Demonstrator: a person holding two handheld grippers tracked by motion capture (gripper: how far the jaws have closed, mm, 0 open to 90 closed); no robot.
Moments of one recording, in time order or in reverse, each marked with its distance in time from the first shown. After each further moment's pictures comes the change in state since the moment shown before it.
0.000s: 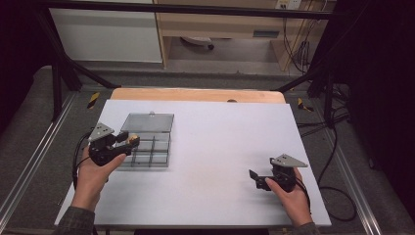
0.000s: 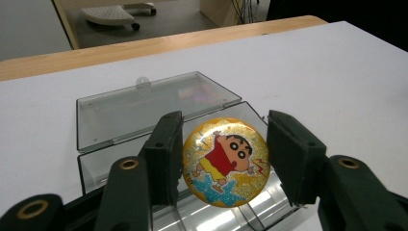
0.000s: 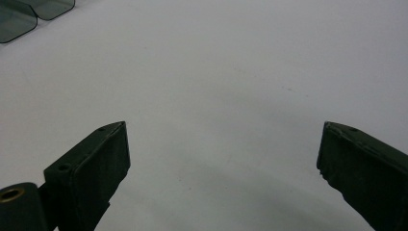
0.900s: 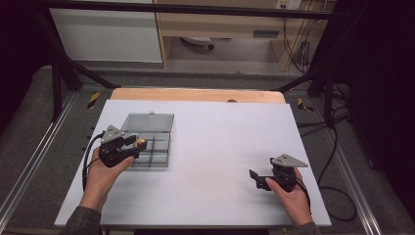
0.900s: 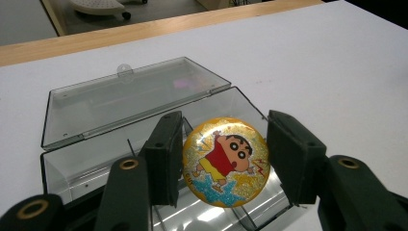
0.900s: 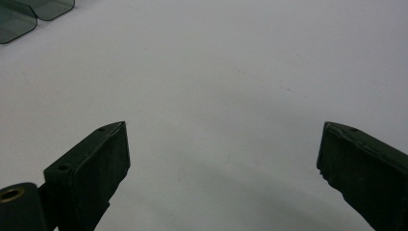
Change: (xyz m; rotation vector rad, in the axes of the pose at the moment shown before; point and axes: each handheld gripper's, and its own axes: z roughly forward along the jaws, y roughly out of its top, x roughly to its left) left arm -0.009 -0.009 0.019 0.044 -0.015 0.026; right arm -0.001 0.000 0.000 0.001 0.001 -0.001
